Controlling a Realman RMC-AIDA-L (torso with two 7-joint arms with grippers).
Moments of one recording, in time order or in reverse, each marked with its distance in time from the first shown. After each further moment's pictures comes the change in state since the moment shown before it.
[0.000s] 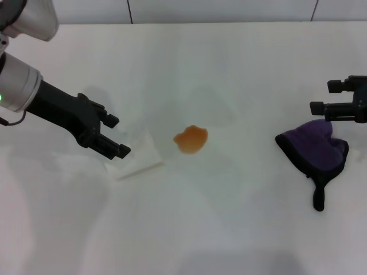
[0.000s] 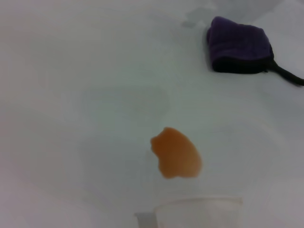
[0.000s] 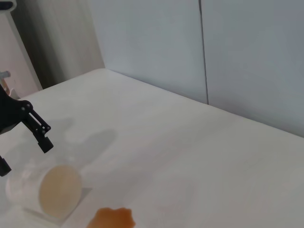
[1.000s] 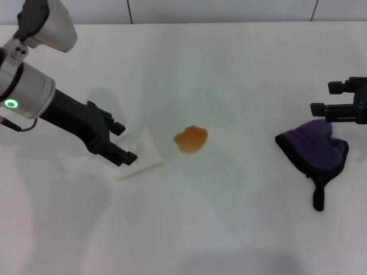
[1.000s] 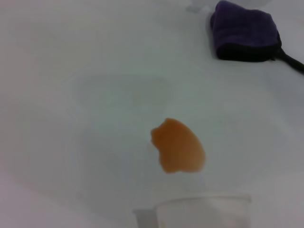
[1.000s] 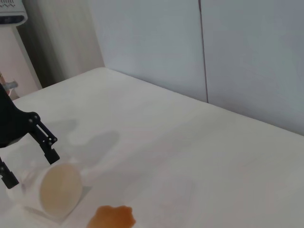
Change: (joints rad) left arm 0.000 -0.007 -0.002 0.082 0.035 -0.087 -0.035; right arm -0.004 0.000 0.000 -0.001 0.000 -0.002 -0.002
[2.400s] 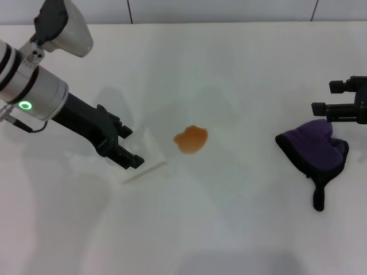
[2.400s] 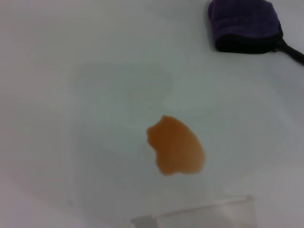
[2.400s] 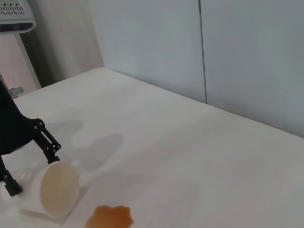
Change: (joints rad) left arm -0.011 0.001 0.000 0.076 0.031 -0.062 -0.030; right arm -0.002 0.000 0.004 -0.001 0.000 0.000 -0.011
